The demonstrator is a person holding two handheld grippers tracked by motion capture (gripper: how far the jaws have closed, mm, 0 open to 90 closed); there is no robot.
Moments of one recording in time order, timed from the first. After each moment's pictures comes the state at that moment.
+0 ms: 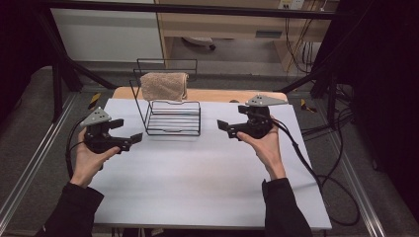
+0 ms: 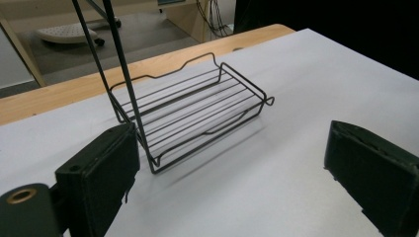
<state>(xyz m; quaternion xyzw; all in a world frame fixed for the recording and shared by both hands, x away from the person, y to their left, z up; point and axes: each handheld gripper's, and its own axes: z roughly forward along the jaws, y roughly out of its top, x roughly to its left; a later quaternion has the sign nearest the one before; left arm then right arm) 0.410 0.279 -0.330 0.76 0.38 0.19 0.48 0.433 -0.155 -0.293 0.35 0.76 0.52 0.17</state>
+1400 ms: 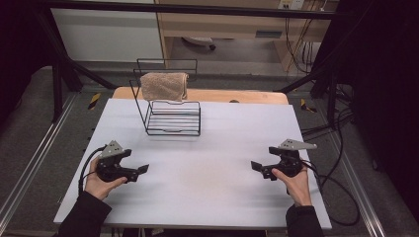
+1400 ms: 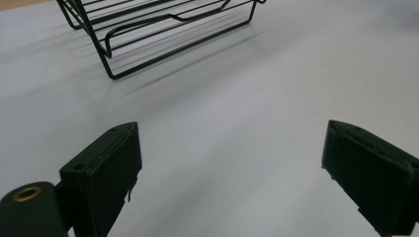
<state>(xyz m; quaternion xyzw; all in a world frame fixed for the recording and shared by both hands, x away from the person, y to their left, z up) 0.377 0.274 -0.414 0.80 0.38 0.17 0.43 0.384 -0.254 -0.405 0.41 0.77 0.48 0.13</state>
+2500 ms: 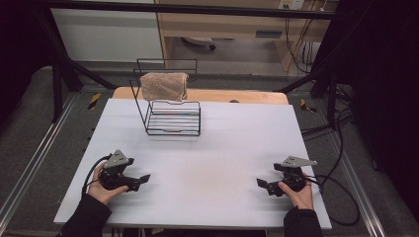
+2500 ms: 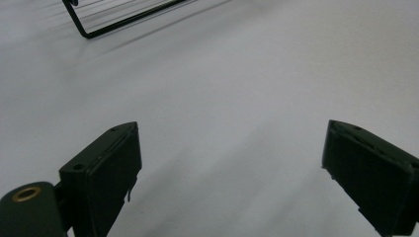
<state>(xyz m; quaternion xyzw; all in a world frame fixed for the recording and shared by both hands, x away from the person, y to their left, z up) 0.371 0.273 -0.443 0.82 0.37 0.15 0.41 0.363 -0.275 -0.452 0.42 0.79 0.44 0.12</state>
